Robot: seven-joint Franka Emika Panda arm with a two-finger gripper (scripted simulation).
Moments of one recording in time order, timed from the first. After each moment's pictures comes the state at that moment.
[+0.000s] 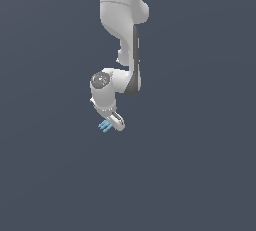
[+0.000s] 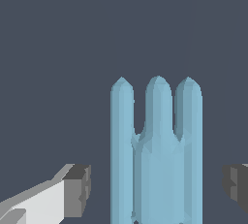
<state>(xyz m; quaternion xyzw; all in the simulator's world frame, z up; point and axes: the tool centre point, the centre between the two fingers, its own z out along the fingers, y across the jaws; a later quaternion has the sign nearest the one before) -0.044 -0.096 0.018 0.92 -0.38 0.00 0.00</state>
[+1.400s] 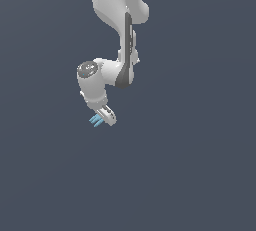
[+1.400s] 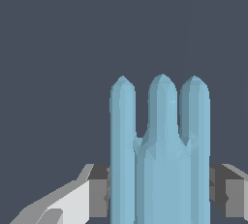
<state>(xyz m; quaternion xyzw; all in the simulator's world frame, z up) -0.049 -0.132 0.060 0.92 -0.38 0.00 0.00</state>
